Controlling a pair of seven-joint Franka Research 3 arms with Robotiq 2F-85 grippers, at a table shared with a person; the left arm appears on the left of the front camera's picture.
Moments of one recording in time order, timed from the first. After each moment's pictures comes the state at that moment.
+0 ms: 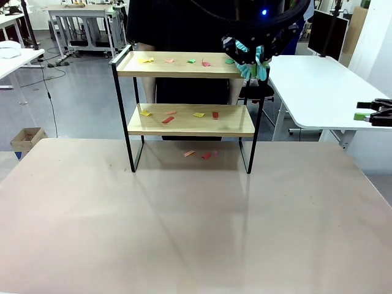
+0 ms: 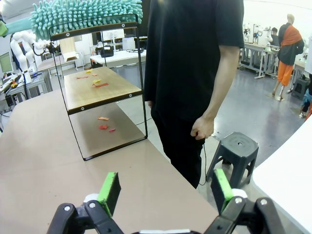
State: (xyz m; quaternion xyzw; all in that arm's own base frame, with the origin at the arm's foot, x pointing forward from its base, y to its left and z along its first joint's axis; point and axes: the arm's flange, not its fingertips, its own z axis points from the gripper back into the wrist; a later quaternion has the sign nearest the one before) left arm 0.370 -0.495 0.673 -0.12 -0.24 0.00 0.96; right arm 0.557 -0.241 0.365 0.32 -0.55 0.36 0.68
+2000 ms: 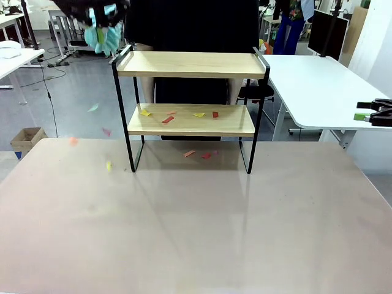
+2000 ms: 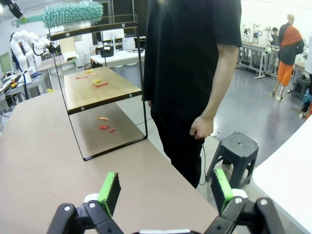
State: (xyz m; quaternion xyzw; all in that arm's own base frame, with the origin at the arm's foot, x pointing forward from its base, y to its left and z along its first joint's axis) left arm 0.361 -0.257 0.732 0.11 -0.27 0.01 0.96; right arm 0.557 -0.241 0.365 0.32 -0.55 0.36 0.68
